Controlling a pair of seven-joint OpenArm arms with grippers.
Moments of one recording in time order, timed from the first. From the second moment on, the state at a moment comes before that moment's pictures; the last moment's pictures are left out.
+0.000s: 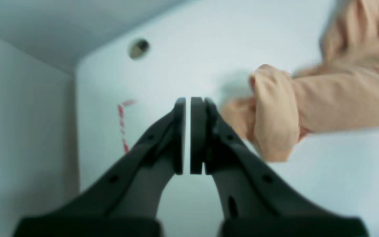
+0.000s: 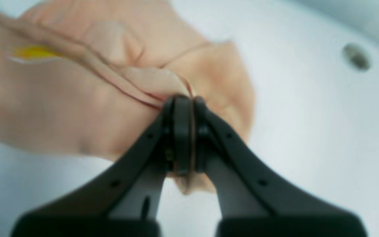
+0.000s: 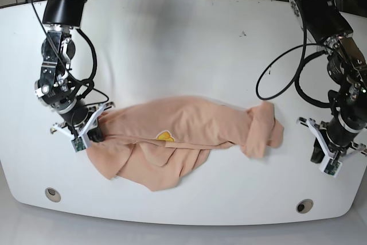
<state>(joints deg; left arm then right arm) -17.9 -15.8 -20.3 110.3 -19.6 -41.1 73.2 6.7 18.0 10.5 92.6 15.4 29.7 -42.6</state>
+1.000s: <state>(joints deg) 0.6 -16.4 -26.5 109.9 -18.6 -41.9 72.8 -13.9 13.9 11.8 92.6 15.5 29.6 -38.1</state>
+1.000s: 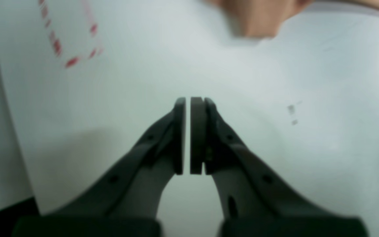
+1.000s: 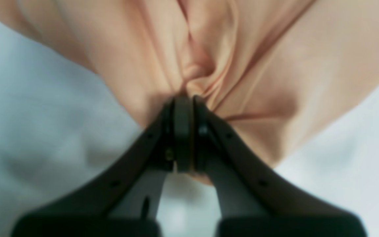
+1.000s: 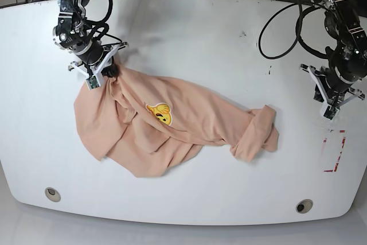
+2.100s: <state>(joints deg) 1.2 -17.6 -26.1 109.8 -19.4 -42.0 72.4 -20.5 9.4 6.7 103.4 14.9 28.7 -39.6</state>
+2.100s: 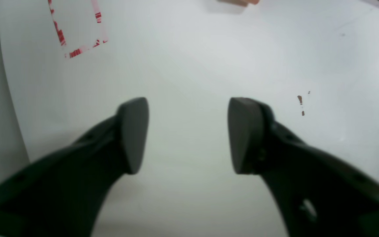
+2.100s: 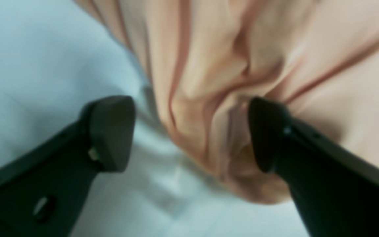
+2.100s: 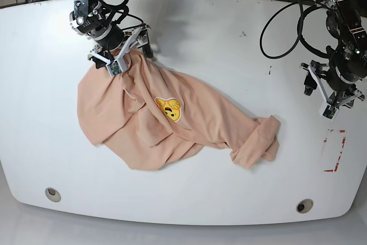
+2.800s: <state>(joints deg) -0.2 -16.5 -25.8 109.8 -19.4 -42.0 72.6 5.1 11.1 5.7 92.5 15.4 28.8 -40.5</state>
